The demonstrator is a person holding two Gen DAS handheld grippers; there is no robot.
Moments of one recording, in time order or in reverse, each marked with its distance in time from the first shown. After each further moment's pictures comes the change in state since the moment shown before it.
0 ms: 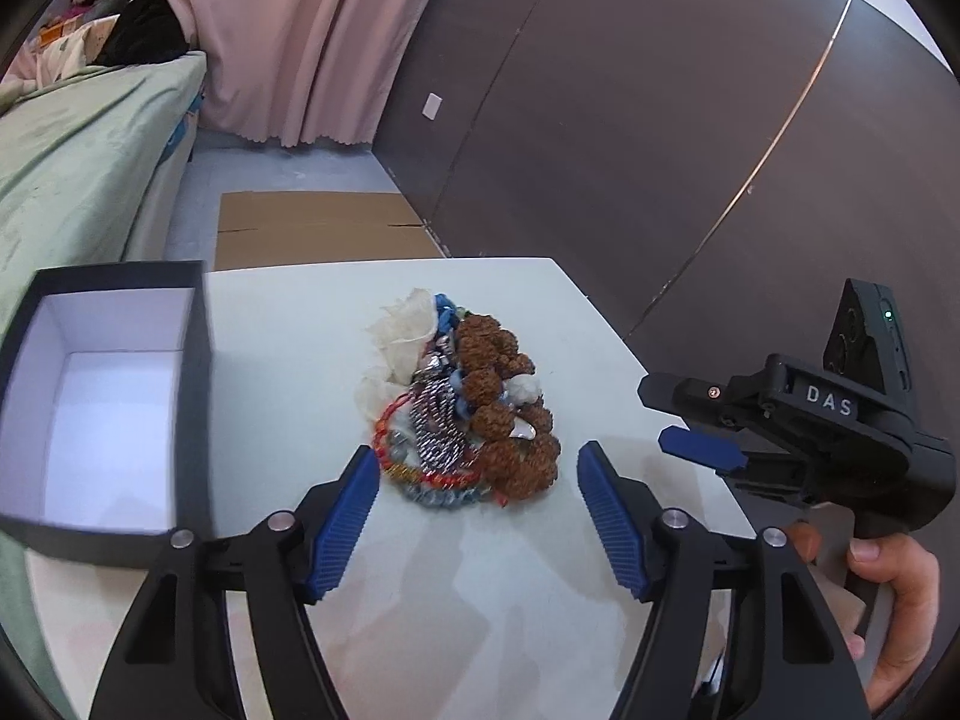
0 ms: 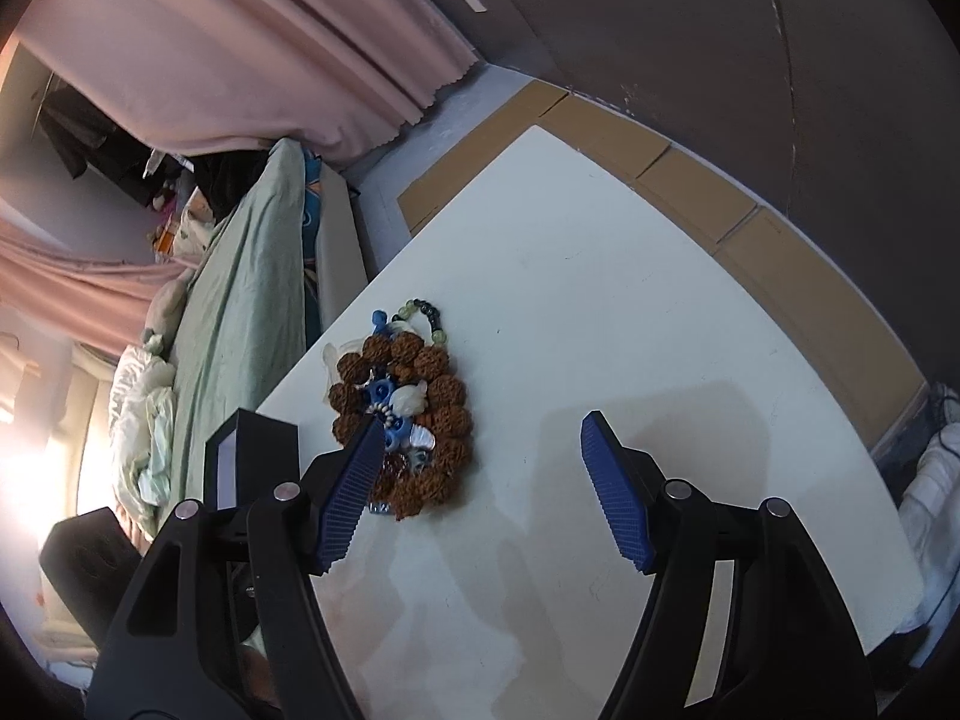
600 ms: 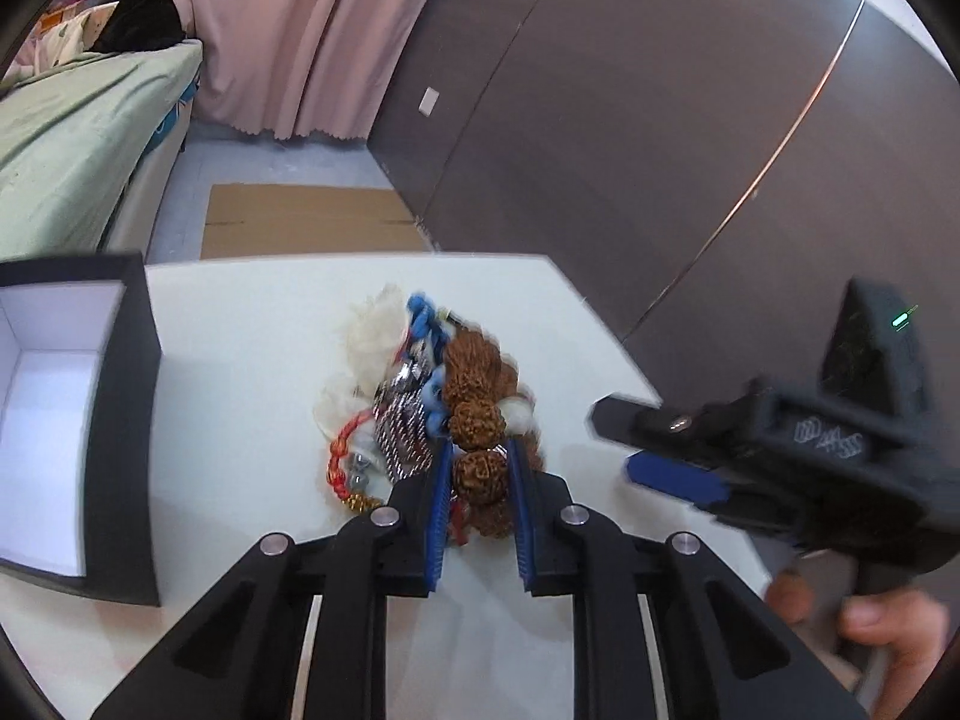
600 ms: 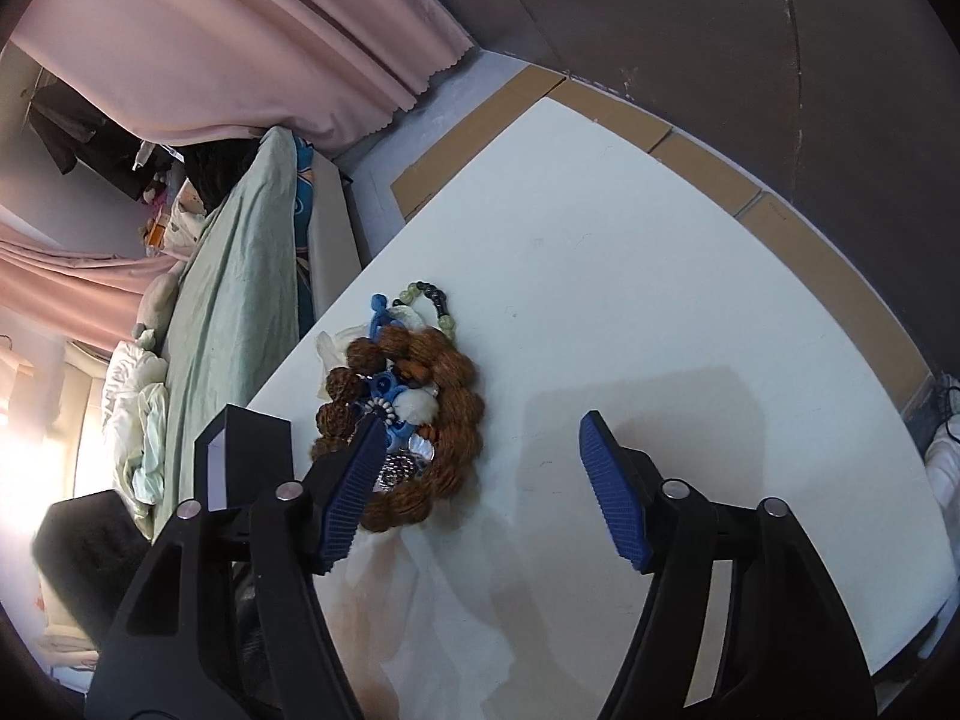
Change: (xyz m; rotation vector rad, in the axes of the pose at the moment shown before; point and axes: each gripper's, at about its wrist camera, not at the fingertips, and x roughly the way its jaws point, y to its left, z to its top) left arm 0.016 -0.003 0.006 -0.029 -0.014 -0.026; right arm 0.018 0.012 -0.004 0.001 0.032 -0.017
